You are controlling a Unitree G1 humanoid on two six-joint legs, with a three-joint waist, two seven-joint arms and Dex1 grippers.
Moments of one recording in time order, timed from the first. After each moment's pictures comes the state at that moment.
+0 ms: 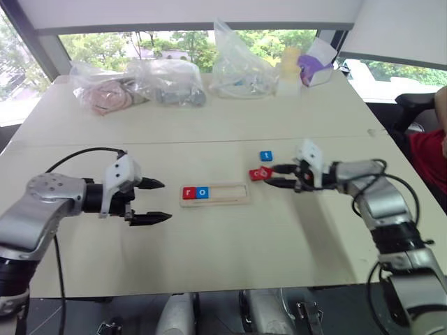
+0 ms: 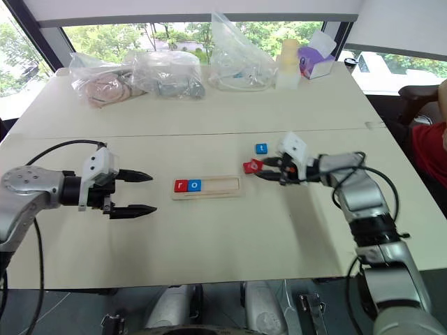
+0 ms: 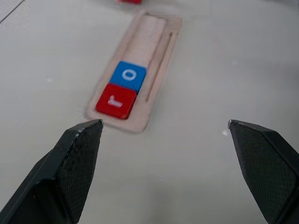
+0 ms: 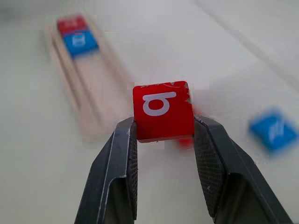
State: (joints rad) left arm -0.25 0.98 0.06 -0.25 -0.48 0.57 -1.19; right arm -0.64 -0.62 0.14 0.15 0.18 0.42 1.11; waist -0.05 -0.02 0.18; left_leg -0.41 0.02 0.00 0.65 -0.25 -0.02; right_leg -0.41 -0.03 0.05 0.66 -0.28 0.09
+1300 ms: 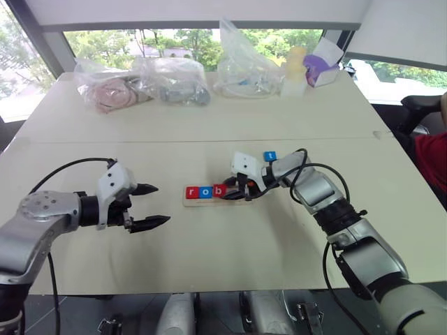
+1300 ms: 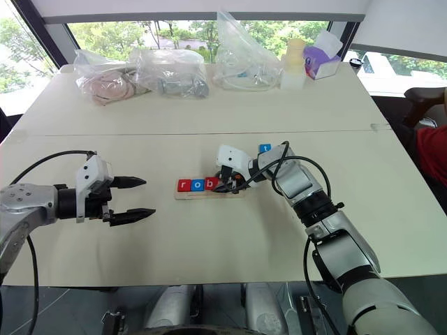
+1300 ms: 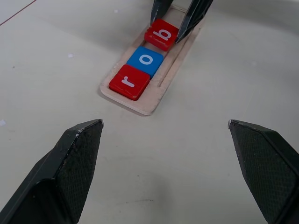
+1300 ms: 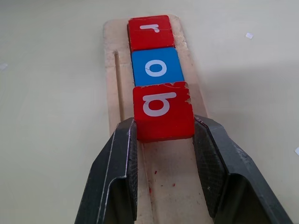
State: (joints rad) left arm -0.11 0.94 0.15 -0.37 -0.52 0.62 -1.03; right arm -0.81 -0.41 0.42 0.33 0.01 0.39 1.17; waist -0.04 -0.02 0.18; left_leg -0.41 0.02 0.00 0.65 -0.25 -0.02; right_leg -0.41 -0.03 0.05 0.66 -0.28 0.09
